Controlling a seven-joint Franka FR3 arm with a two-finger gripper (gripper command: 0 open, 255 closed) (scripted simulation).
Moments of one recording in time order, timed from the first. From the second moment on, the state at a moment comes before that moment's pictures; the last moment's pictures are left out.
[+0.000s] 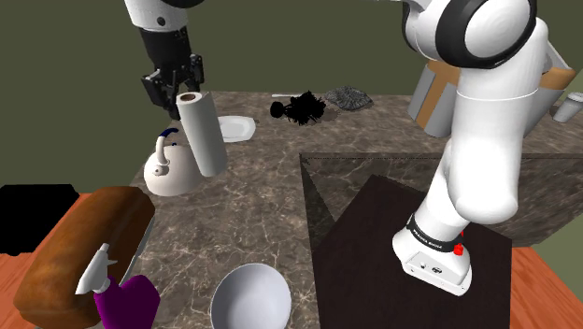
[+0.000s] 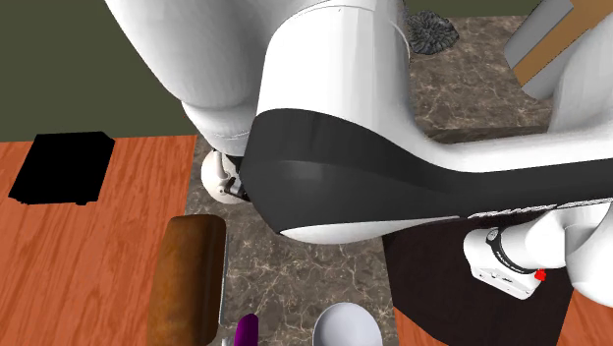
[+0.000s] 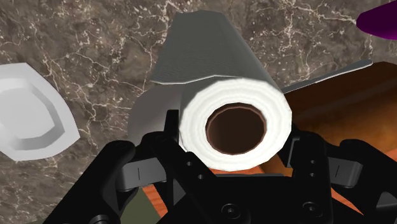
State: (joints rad) arm 0.27 0.31 0.34 -1.31 -0.17 1.65 0.29
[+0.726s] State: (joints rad) arm 0.30 0.38 0.34 -1.05 -0.20 1.46 0.28
